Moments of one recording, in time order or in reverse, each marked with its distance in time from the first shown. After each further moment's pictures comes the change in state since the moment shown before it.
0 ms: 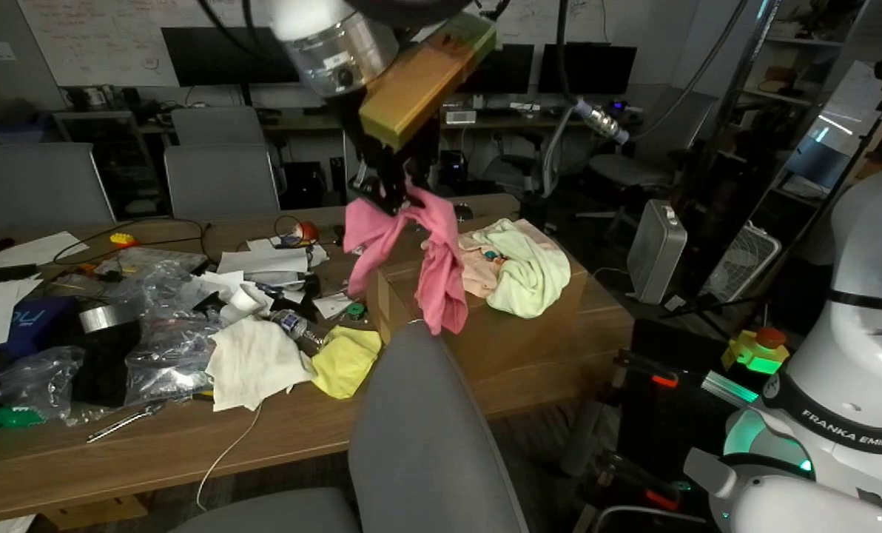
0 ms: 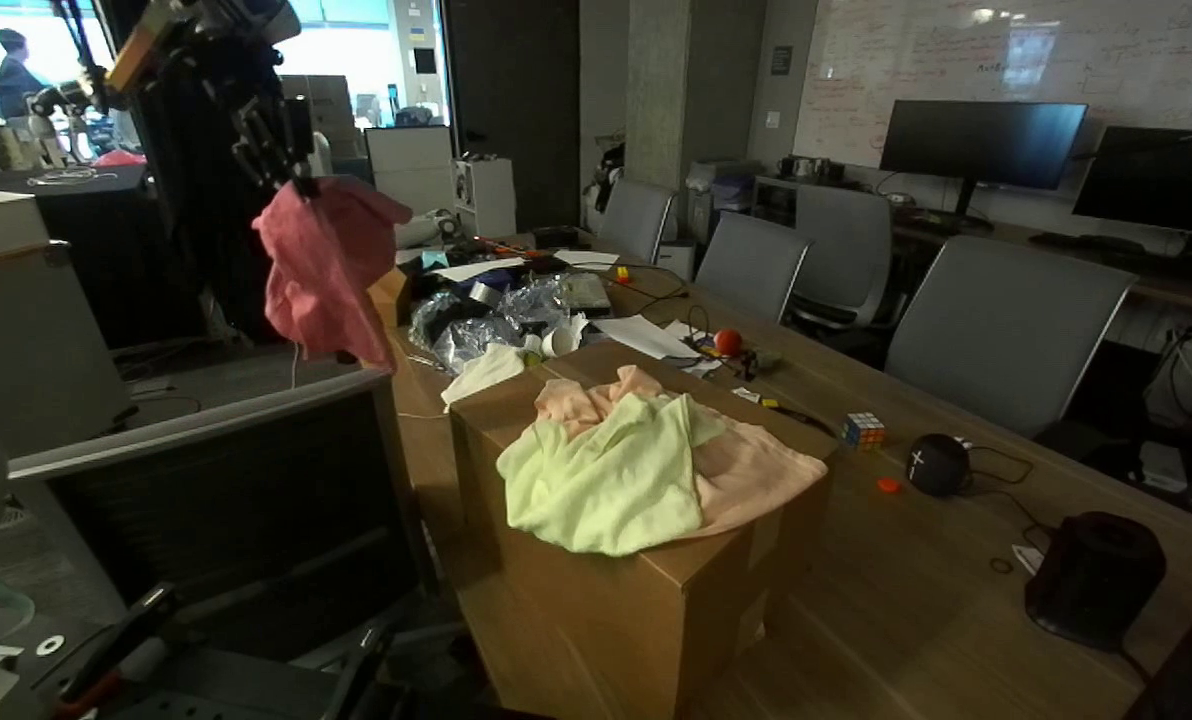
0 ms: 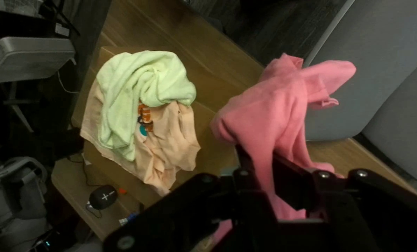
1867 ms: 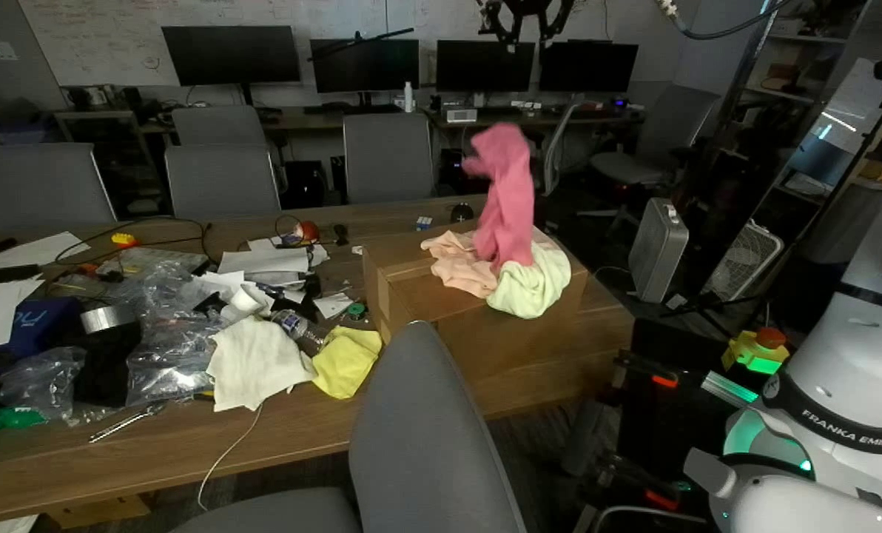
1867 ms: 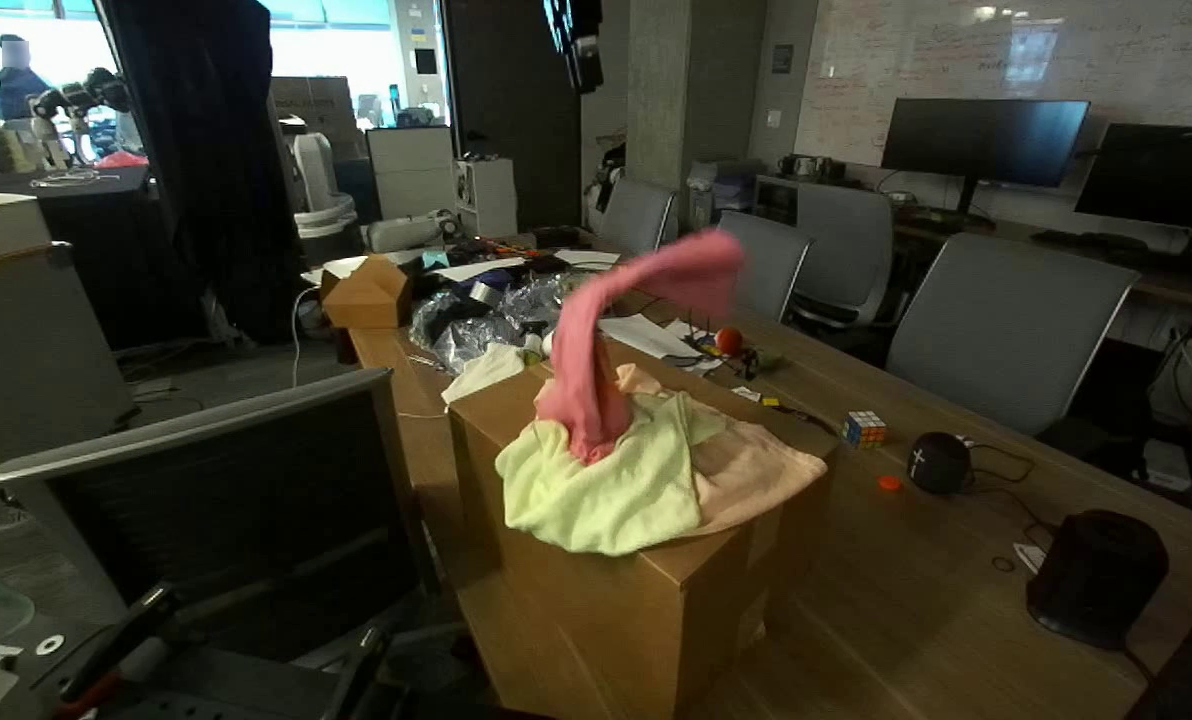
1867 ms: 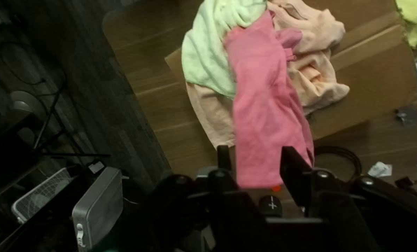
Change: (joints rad) arm -0.454 -0.185 -0.249 0.060 0.125 0.066 0.179
